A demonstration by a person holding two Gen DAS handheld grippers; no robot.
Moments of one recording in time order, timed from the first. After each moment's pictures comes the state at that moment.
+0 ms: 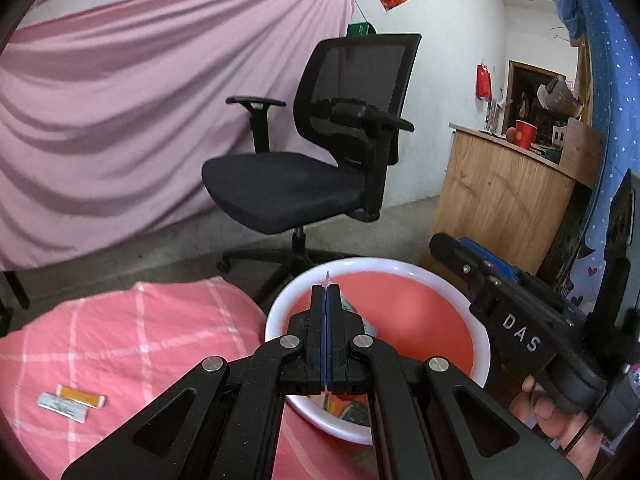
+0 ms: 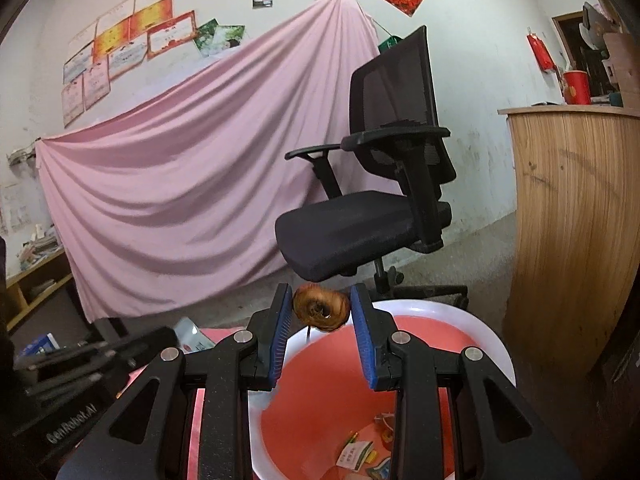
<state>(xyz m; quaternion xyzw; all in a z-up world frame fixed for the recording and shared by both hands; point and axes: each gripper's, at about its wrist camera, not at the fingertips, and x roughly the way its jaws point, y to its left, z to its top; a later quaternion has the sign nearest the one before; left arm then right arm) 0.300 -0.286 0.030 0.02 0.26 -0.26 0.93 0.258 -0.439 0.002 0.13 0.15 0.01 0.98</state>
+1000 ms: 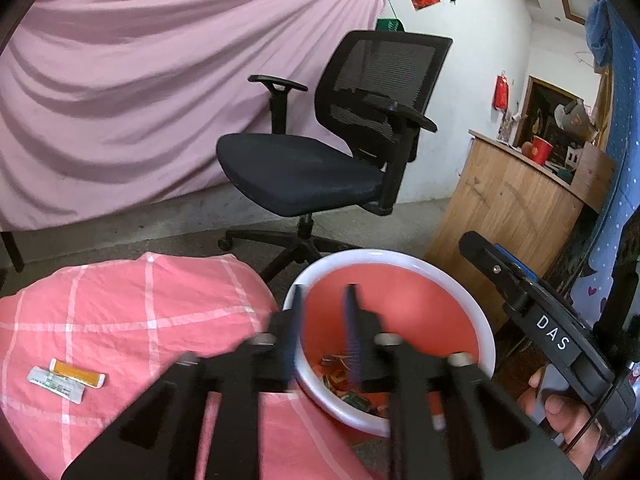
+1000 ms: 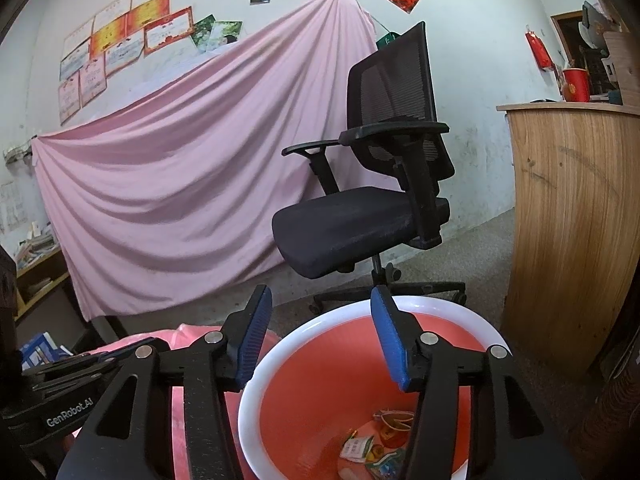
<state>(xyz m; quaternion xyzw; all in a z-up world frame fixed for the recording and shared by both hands) 0.310 -0.257 0.026 -0.03 0.28 -0.24 0.93 0.261 -0.435 0.003 0.12 0.15 0.01 0.98</state>
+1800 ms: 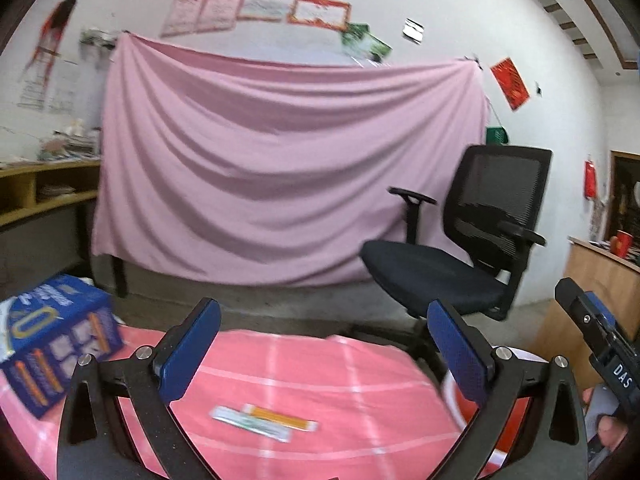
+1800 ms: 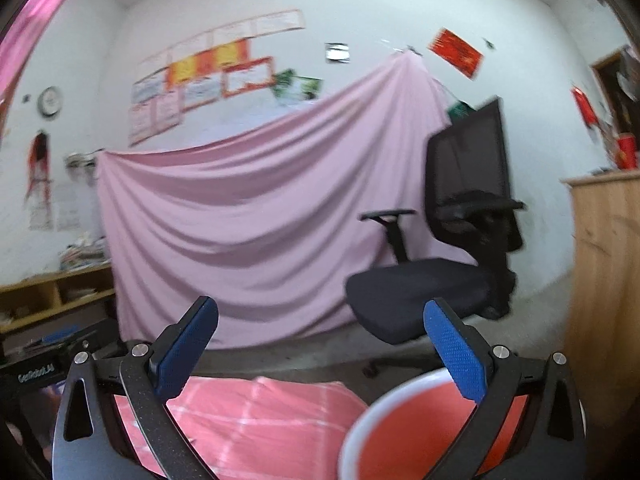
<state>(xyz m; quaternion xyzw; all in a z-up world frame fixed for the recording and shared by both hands) 0.245 -0.100 0.052 -0.06 0.10 -0.02 0.99 0.240 -0.332 0.038 0.07 0.00 0.12 0.99</state>
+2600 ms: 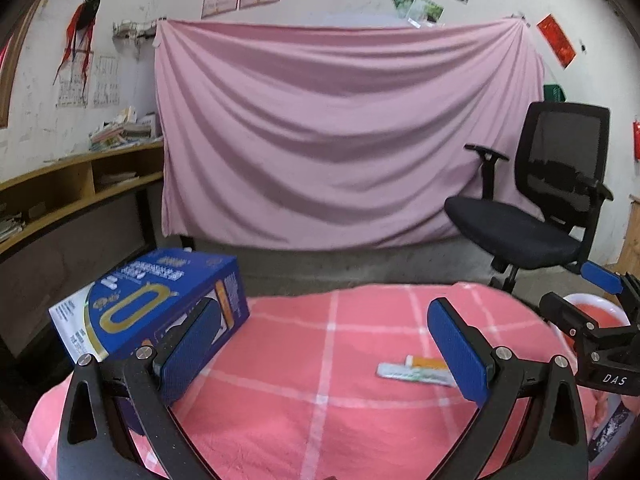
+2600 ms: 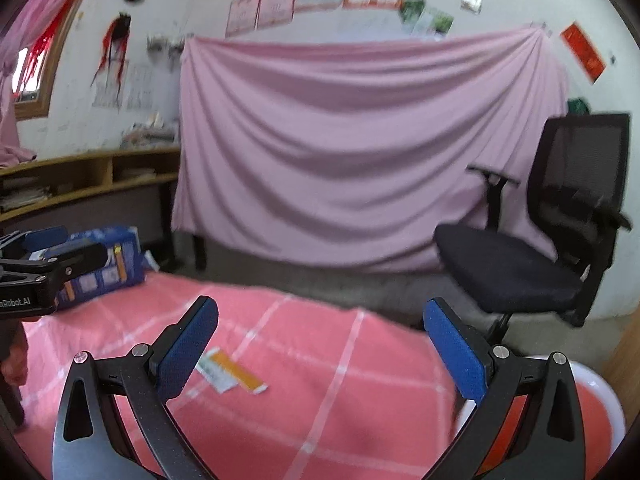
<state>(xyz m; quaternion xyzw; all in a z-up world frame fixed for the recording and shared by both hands) 0.244 -0.008 -0.010 -0.02 0.19 0.08 0.98 0.288 -0.209 -0.009 -0.07 0.16 0.23 0.96</state>
